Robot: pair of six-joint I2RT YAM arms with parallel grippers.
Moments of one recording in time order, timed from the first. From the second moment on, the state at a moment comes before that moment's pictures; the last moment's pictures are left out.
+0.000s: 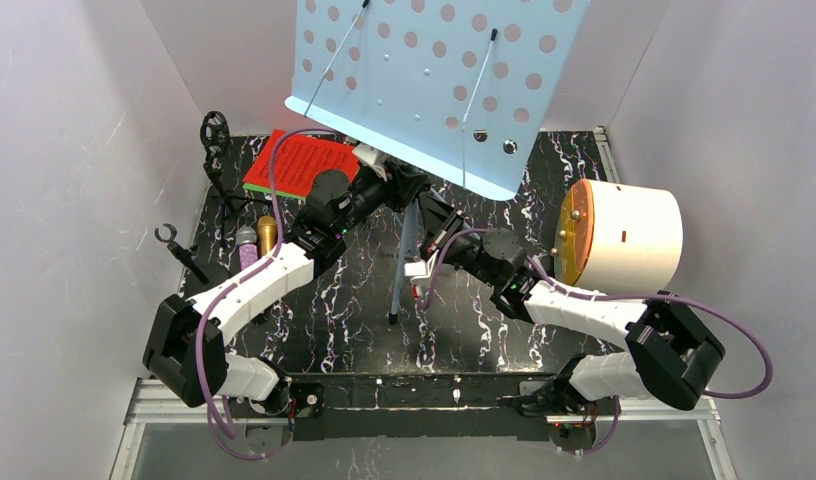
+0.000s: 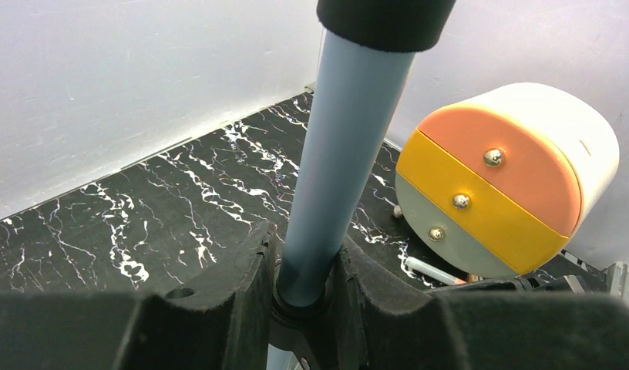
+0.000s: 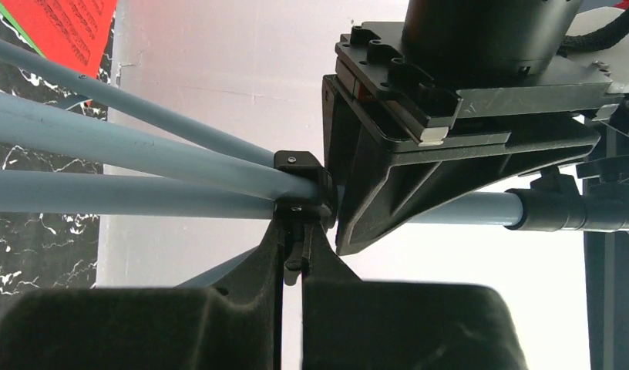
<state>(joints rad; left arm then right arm) -0.62 1.36 0.99 0.42 0.19 -0.18 0.87 1.31 0.63 0.77 -0.11 -1.69</state>
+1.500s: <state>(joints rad) -0.62 1.36 1.00 0.42 0.18 -0.18 0.69 1.27 0.67 0.75 0.04 0.85</state>
